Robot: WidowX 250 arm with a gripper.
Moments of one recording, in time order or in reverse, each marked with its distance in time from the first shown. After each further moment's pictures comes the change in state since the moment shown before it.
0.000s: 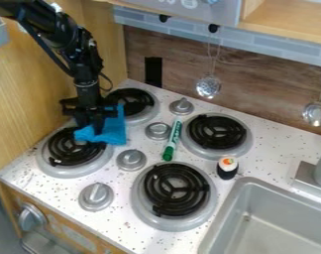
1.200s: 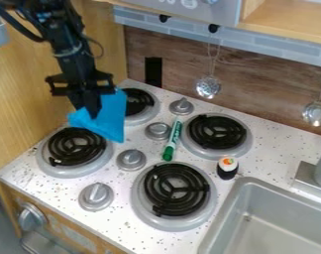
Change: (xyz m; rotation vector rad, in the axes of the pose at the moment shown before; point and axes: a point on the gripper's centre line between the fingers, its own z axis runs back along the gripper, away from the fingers) arm -0.070 -0.026 0.100 -0.196 -0.067 -0.135
